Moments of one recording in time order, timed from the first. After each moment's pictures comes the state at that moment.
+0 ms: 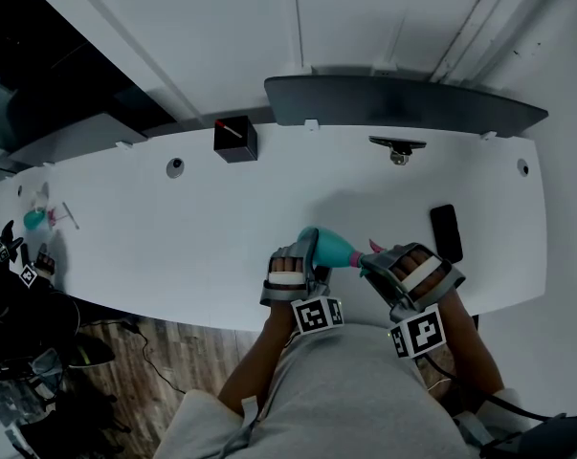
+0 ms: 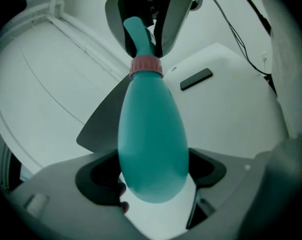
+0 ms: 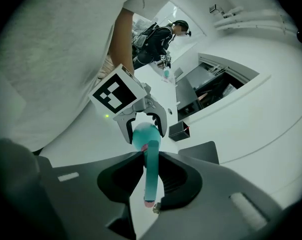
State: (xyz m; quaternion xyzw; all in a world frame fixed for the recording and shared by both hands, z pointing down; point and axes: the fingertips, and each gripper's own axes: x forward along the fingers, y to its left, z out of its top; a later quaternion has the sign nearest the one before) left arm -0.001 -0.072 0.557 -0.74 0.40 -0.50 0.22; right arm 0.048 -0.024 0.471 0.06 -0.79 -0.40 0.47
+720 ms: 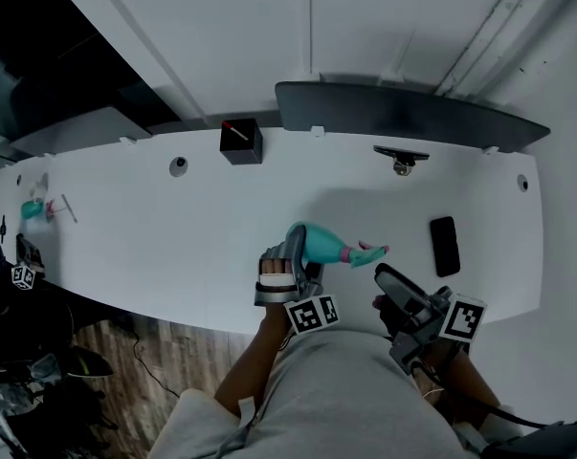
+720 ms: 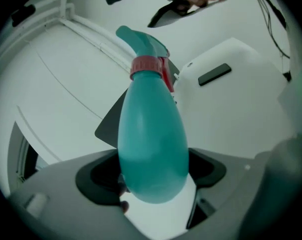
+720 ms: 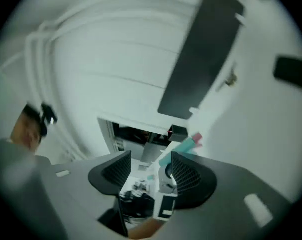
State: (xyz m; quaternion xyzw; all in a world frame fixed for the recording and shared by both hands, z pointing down) left arm -0.031 -0.094 0.535 -0.70 0.48 -0.48 0.23; right arm 0.071 -0.048 0.401 0.25 -0.76 0.59 -0.12
